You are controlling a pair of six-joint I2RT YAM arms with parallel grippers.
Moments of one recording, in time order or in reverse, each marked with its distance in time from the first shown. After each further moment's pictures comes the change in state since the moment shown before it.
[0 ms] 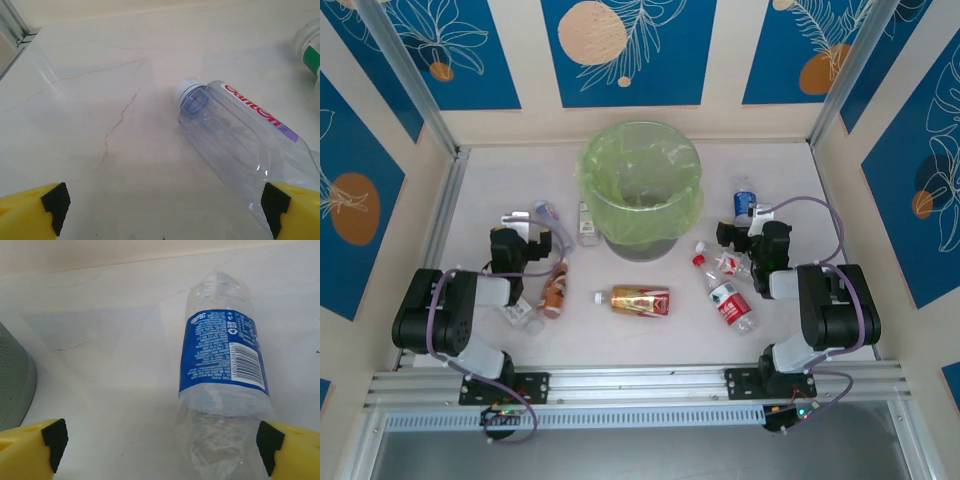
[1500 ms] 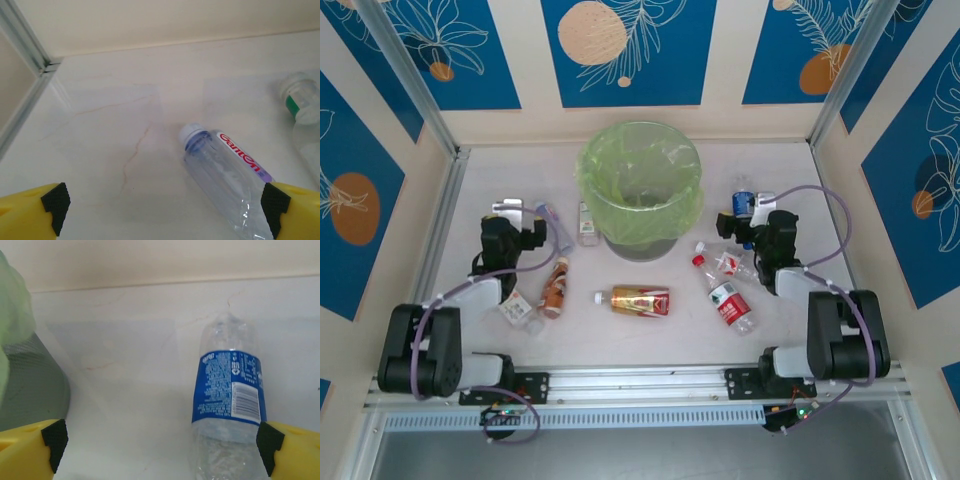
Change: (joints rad) left arm -0.001 -0.250 0.086 -0.292 -0.024 -0.007; right arm 0.004 -0.191 0.087 -0.247 -0.055 -0.026
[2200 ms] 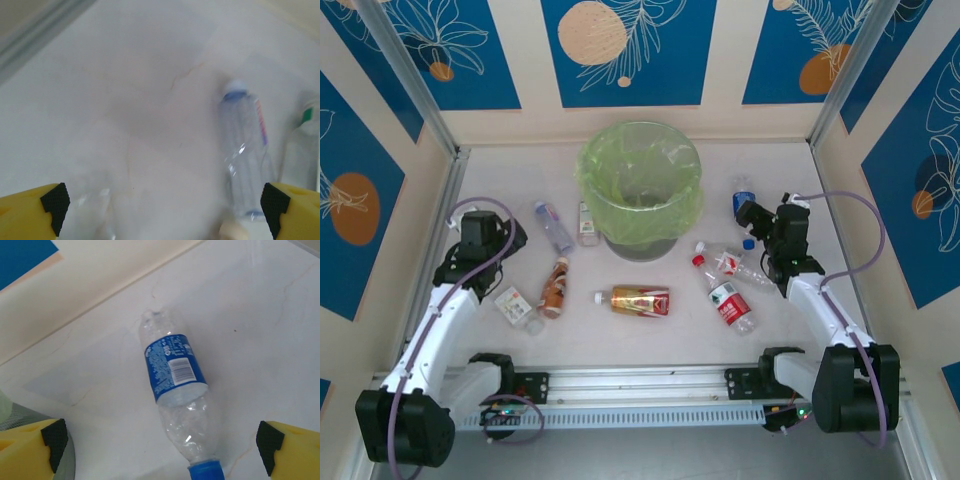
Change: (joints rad) left arm 0.000 -0.331 0.297 -1.069 -0.119 -0.673; right arm 0.003 -0.252 0.108 -0.489 0.271 0.440
